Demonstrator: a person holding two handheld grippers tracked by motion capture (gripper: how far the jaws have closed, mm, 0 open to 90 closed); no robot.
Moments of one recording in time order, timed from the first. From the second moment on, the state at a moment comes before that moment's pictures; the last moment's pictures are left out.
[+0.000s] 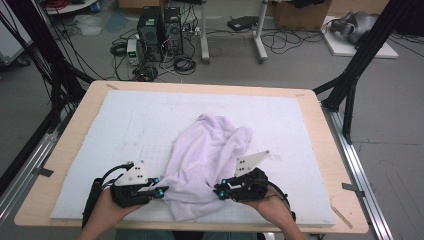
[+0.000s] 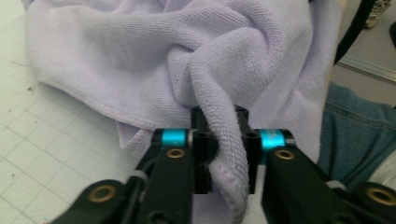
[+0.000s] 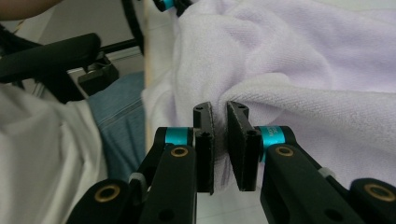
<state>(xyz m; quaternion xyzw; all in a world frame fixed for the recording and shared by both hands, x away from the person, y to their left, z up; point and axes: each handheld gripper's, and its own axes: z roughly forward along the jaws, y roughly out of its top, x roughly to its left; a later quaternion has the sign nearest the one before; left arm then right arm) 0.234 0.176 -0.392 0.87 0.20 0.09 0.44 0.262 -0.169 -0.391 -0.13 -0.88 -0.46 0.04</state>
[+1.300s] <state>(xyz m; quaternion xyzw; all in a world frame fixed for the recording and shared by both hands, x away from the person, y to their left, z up) 0.354 0.142 -0.432 0.90 0.24 0.12 0.35 0.332 -0.173 -0.438 -0.21 -0.91 -0.36 -0.03</state>
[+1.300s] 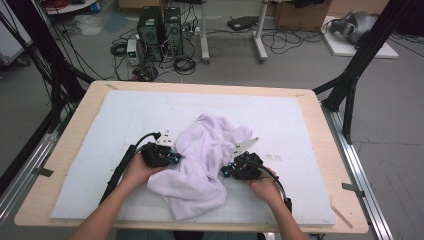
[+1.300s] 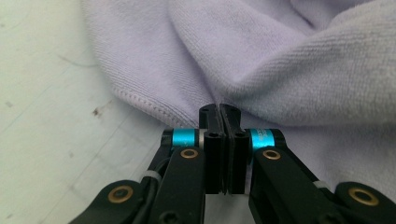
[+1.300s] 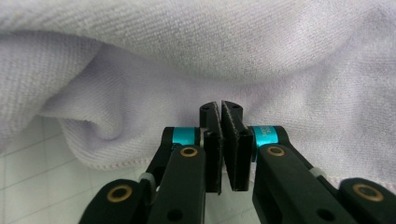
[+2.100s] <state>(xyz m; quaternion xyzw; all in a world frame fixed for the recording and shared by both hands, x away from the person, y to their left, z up) 0.289 0.222 -0.380 0.85 0.26 0.14 0.43 0.279 -0.217 -0.386 -0.18 -0.89 -0.41 -0.03</state>
